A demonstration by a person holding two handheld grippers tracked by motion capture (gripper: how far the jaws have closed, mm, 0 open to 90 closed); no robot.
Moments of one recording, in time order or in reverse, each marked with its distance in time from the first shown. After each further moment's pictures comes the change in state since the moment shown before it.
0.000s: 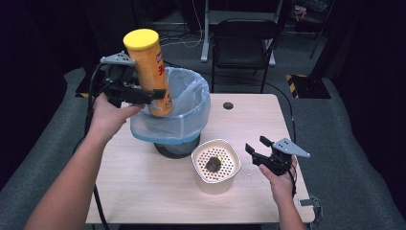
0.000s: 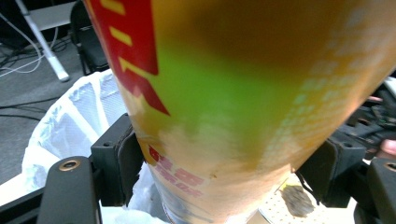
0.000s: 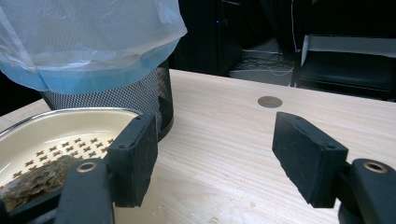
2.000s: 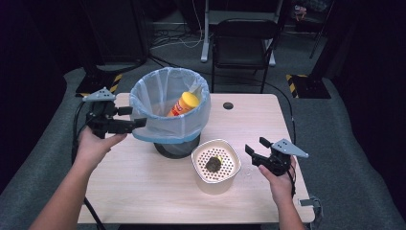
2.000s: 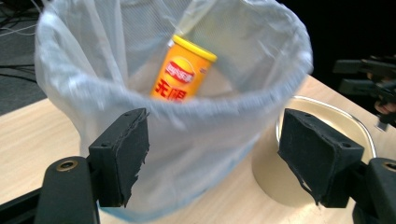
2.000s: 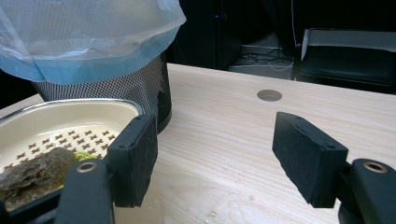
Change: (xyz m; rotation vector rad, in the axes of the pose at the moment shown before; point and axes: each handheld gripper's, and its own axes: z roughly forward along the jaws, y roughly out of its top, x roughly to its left) left arm 0.018 -0.108 -0.024 0.026 -0.011 -0.095; right arm -0.002 -0.006 0.004 0.018 -0.002 -0.005
